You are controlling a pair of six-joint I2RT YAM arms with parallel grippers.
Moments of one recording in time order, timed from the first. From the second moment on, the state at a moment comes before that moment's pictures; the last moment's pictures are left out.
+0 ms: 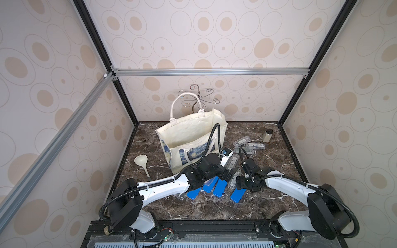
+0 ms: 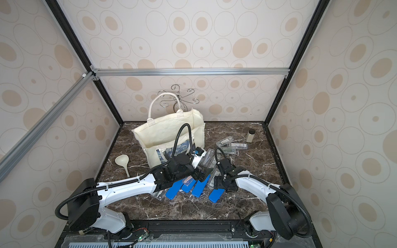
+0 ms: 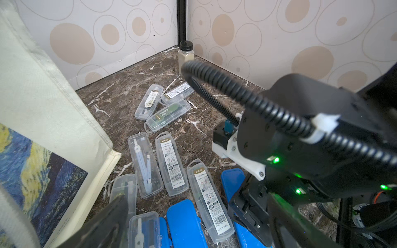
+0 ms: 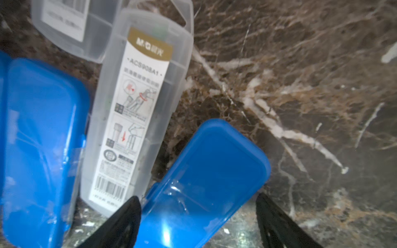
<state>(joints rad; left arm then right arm) -1.00 1.48 0.97 0.11 -0.08 -0.13 0.51 1.36 0.66 -0.62 0.02 0.59</state>
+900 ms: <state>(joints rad) -1.00 1.53 0.97 0.13 -0.09 -0.12 0.52 1.49 0.75 -0.63 0.11 0.61</state>
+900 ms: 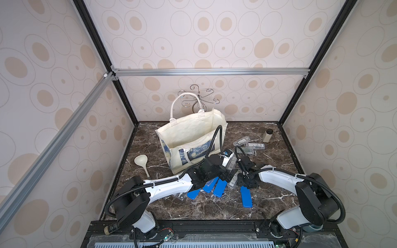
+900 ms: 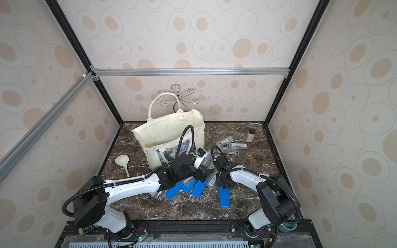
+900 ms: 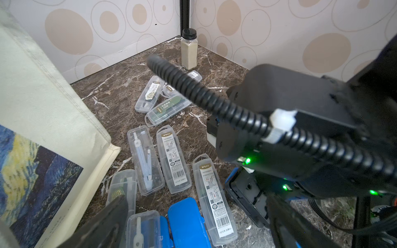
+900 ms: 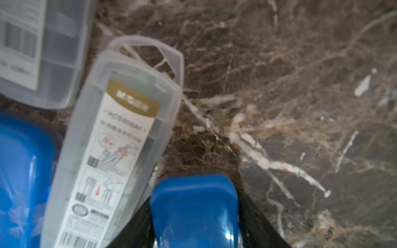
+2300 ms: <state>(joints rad) -1.00 1.68 0.89 0.52 0.19 -0.28 0.38 1.14 0.99 -0.63 0.10 0.44</state>
